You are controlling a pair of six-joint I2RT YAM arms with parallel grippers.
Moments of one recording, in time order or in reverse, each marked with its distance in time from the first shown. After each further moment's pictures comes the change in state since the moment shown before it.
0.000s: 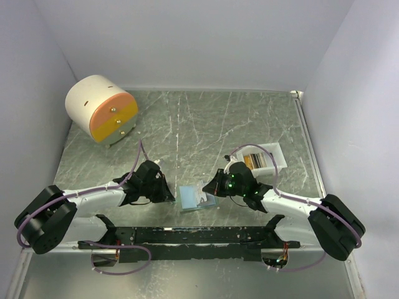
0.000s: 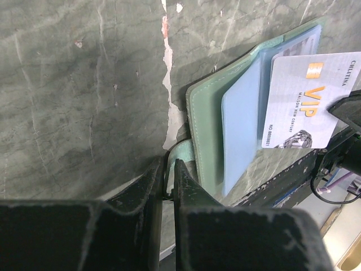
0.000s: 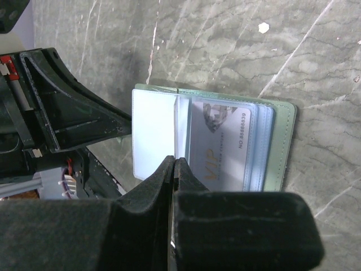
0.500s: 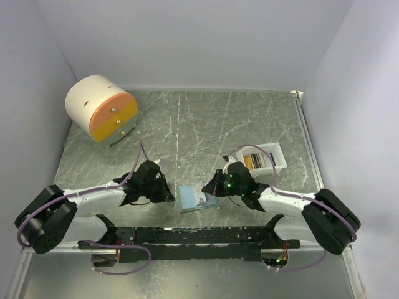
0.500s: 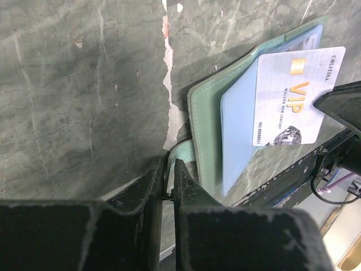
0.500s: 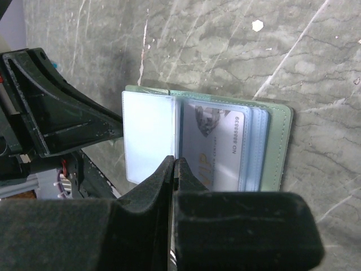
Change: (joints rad) left arm 0.000 0.004 0.000 0.001 0.000 0.000; right arm 0.000 0.061 0.000 0.043 -0.004 0.001
